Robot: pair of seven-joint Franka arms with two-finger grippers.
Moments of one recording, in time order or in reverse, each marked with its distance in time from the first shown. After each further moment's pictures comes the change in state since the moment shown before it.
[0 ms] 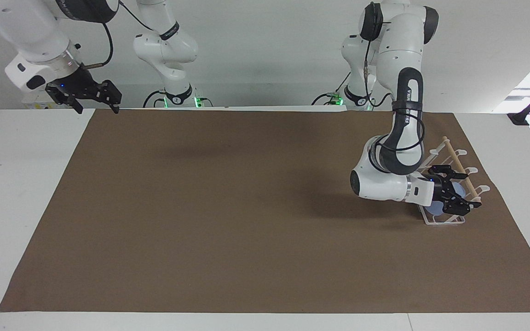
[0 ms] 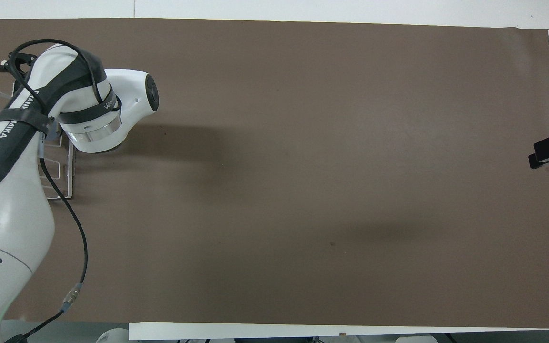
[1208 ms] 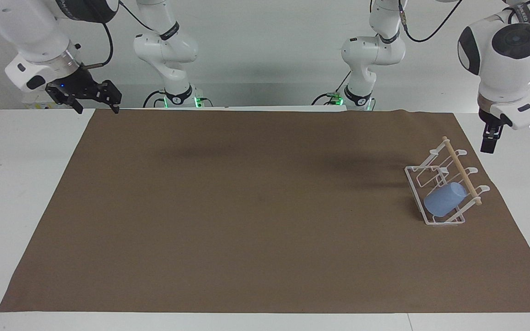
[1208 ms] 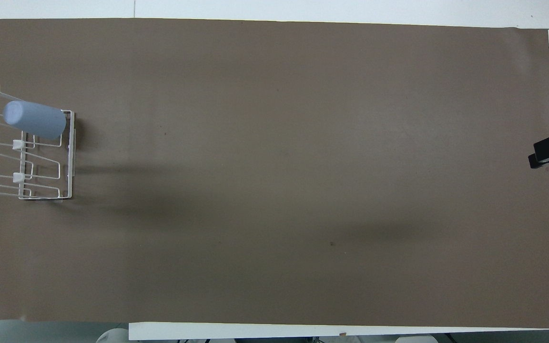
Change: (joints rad) left arm 0.279 -0.460 0.009 0.007 -0.985 0.169 1.324; right arm 0.000 0.000 0.000 0.000 0.000 0.000 0.000
